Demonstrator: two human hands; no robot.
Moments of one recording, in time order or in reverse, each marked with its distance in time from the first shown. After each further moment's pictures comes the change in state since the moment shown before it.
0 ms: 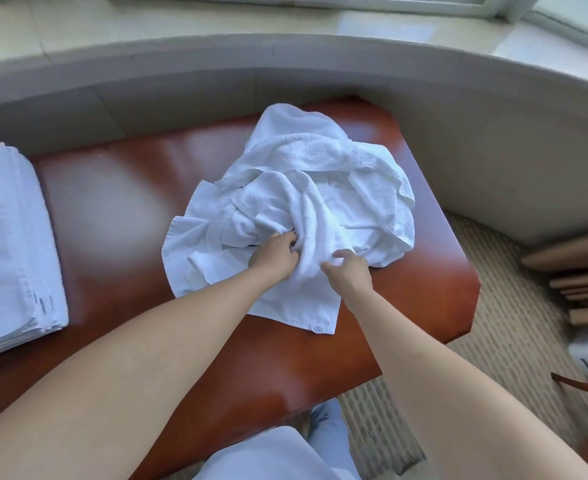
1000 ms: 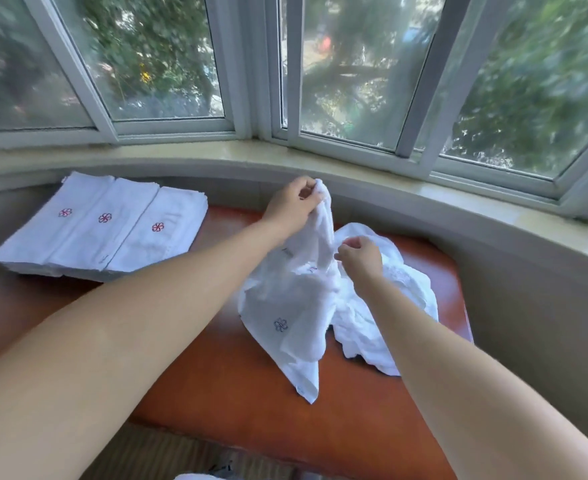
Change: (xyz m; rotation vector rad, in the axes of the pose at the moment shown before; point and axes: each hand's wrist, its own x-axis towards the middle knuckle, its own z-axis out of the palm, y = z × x) left_hand -0.142 0.181 -0.161 -0.507 0.896 0.071; right_hand -0.052 -0.111 -0.147 0.376 -0.272 -0.635
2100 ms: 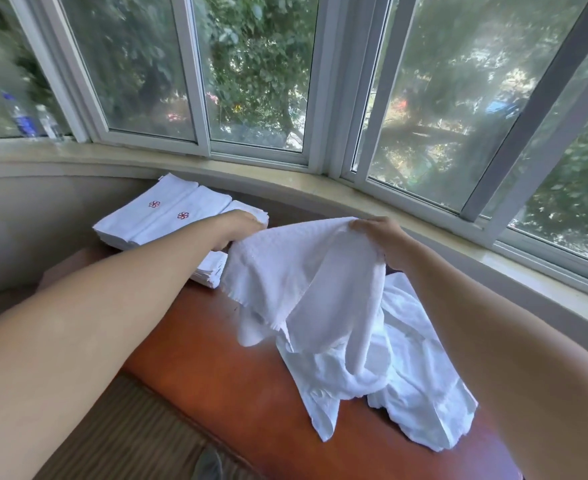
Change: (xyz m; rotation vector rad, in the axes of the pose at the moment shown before) left_hand -0.068 -0.031 -0.190 0.411 -0.089 -0.597; right_hand 0.008 -0.136 0.033 -0.252 -0.407 -0.131
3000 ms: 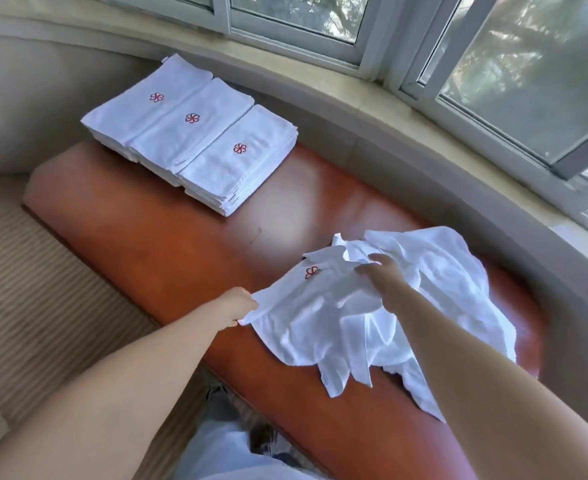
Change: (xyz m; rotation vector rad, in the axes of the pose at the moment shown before) left_hand 0.031 -0.188 0.197 -0.440 -0.232 -0.589; right_hand 0.062 0.161 0.122 -0.070 -0.057 0.402
